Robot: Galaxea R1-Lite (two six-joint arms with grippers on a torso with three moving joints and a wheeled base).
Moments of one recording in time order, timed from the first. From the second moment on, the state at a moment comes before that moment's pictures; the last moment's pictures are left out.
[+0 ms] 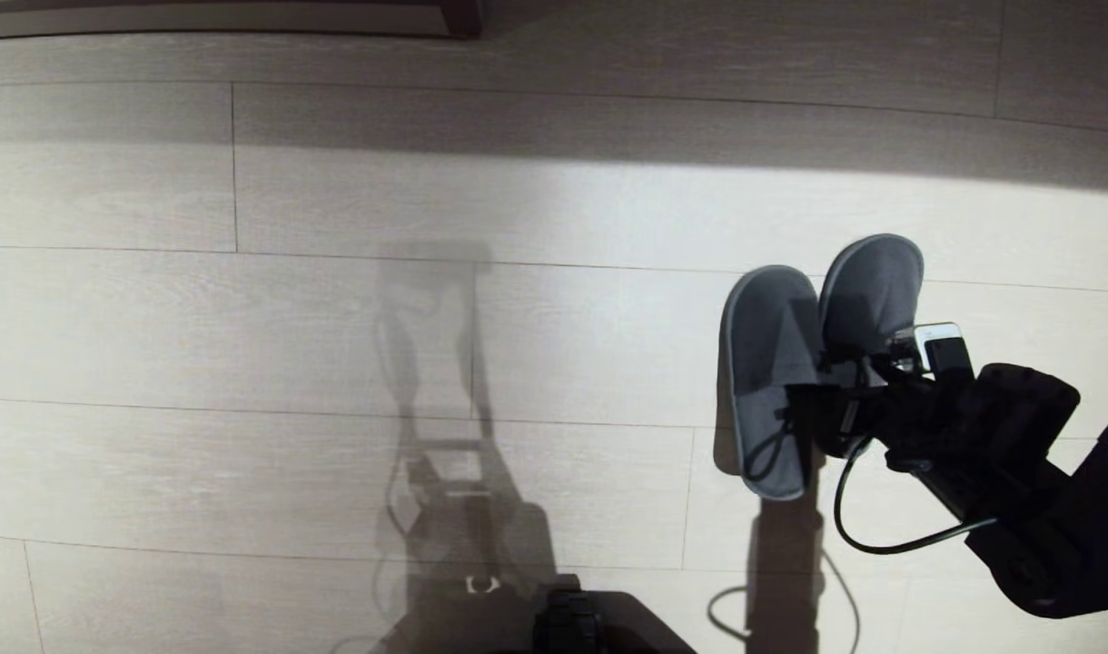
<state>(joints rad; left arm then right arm) 0.00 0.00 0.00 0.00 0.00 -0.01 0.03 2.01 -0.47 -1.52 -0.03 -0.09</state>
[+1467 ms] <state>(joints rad) 0.00 0.00 0.00 0.00 0.00 -0.01 0.05 1.84 -0.17 -1.51 0.19 -0.11</state>
